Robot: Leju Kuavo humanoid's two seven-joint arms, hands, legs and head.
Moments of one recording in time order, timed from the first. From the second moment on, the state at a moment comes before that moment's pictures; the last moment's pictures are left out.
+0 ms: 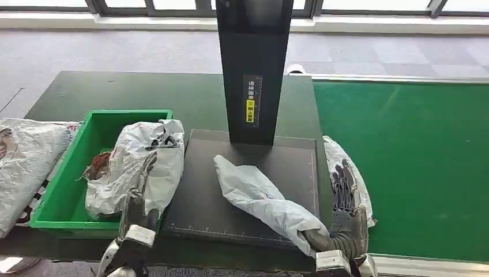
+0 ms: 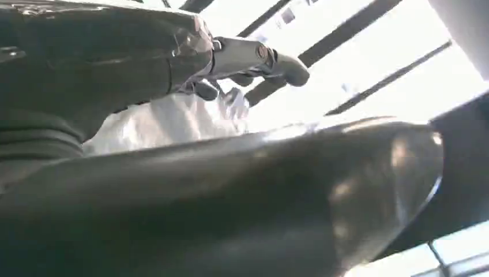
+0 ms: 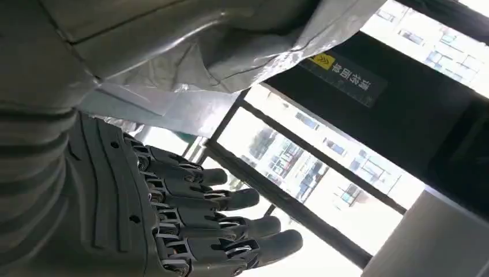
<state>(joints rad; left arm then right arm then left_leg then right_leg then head) 0.17 -0.24 -0.06 -1.60 -0.53 0.06 -0.45 0.20 0.12 0.20 -1.64 0.40 -0.20 -0.70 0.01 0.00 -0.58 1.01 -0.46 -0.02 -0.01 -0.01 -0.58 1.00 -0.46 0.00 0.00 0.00</state>
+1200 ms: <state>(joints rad) -0.05 -0.26 -0.28 -1.08 -0.84 0.62 -0.66 0.09 0.12 0.22 -1.53 0.31 -0.20 -0.70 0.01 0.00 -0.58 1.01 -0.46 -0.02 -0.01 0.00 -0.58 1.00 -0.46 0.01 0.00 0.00</state>
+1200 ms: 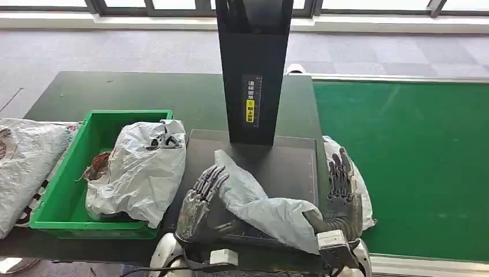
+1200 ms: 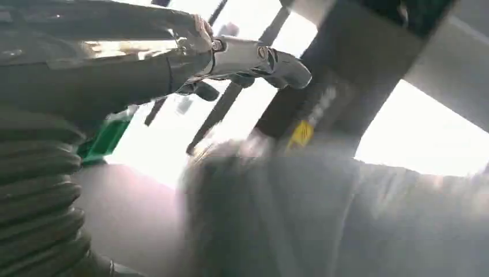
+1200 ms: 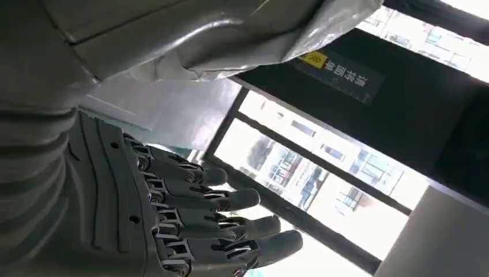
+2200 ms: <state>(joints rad) -0.20 -0.28 -0.56 -0.84 -1.02 0.43 -0.57 -0.01 0.11 0.29 -1.43 0.25 -0.23 -0.70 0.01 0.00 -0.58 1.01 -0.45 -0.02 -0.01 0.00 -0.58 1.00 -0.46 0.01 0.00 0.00</state>
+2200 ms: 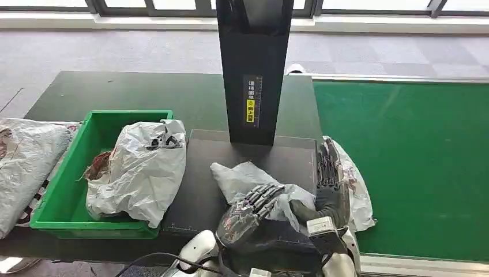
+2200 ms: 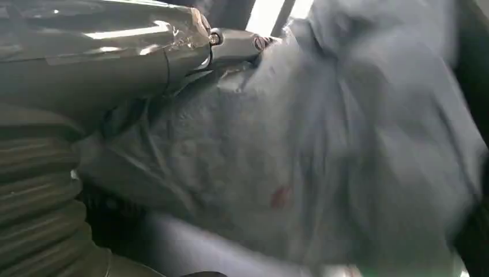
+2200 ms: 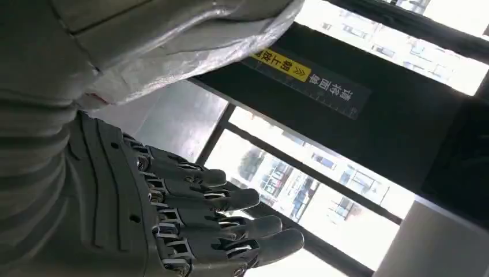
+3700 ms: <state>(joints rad) -0.11 -0.14 -0.44 -1.58 -1.54 0.70 -0.23 0.07 0.12 0.25 -1.51 0.29 -0.18 -0.70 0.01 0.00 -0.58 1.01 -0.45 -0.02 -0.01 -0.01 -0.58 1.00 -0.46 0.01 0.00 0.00</state>
